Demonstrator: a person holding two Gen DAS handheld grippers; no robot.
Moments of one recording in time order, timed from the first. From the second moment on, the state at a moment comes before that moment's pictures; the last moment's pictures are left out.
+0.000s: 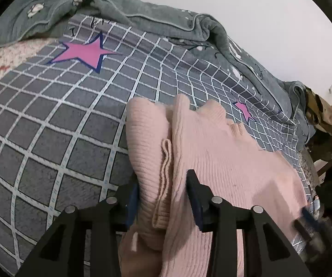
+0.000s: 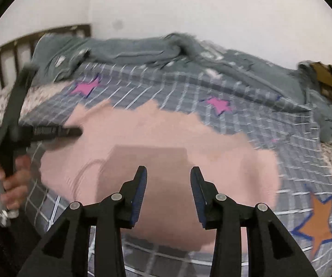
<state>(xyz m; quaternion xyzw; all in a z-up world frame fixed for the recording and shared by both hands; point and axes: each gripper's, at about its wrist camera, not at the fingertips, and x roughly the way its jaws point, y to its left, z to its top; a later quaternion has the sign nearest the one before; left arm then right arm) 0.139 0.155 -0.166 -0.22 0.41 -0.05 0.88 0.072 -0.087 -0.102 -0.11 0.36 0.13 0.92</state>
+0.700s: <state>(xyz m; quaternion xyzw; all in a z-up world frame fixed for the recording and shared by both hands) 0.147 0.149 -0.172 -0.24 0.40 -0.03 0.89 0.142 -0.070 -0.153 -0.08 0.36 0.04 0.93</state>
